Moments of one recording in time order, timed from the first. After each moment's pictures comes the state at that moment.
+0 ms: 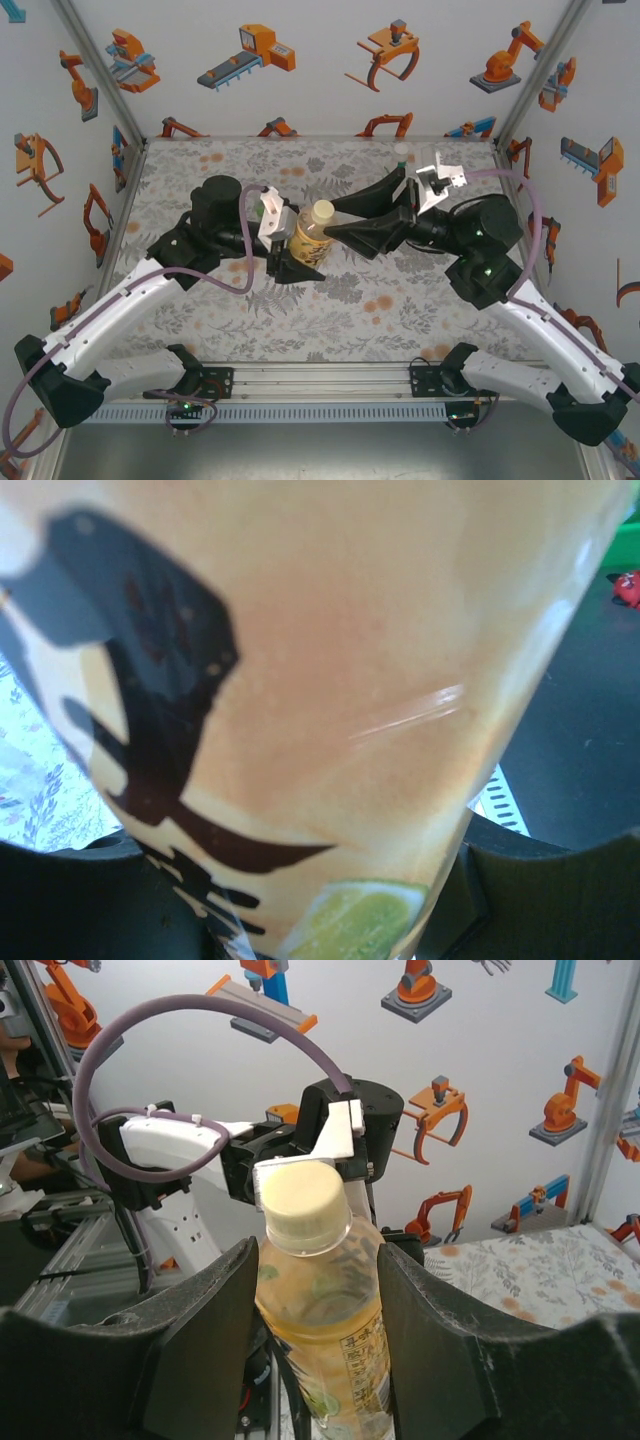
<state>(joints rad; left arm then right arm) -0.79 1.12 1.13 -0.27 0.97 0.29 0.77 0.96 1.12 0.29 -0.67 0.38</state>
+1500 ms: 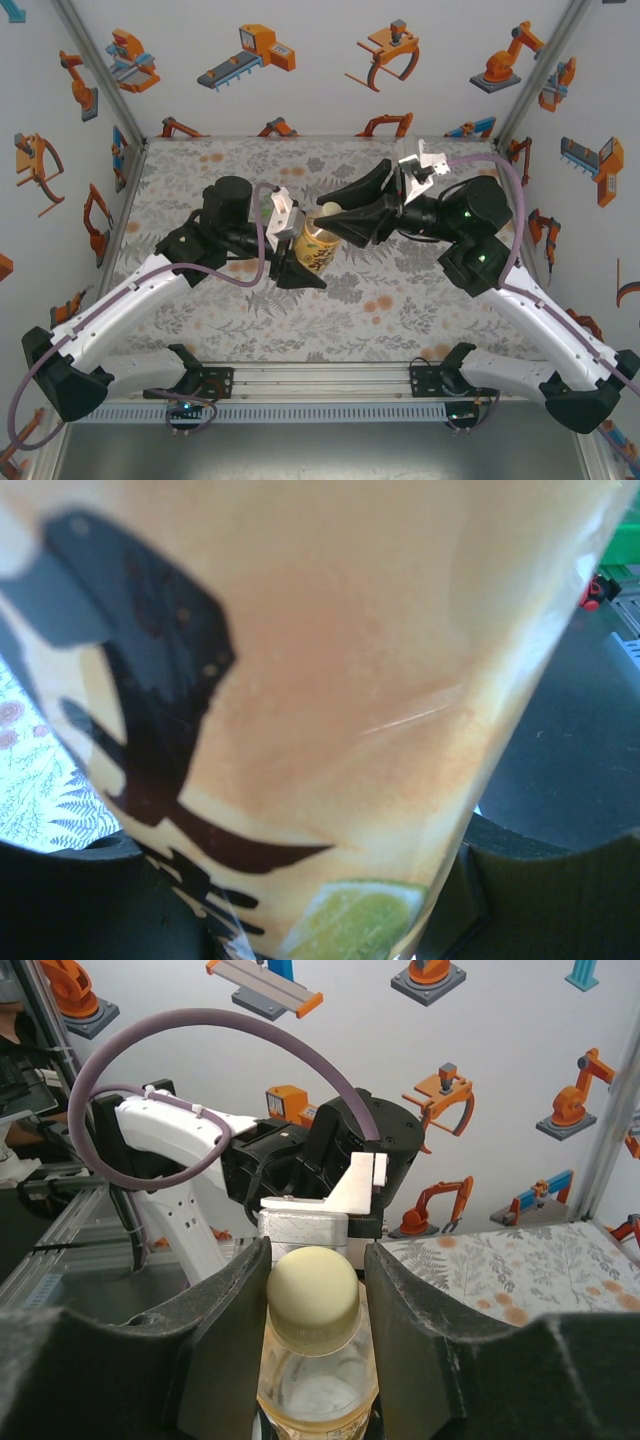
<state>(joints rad) -0.80 1.15 1.13 -0.31 1.00 0.27 0.77 1.04 1.22 0.21 -0.72 0.31</state>
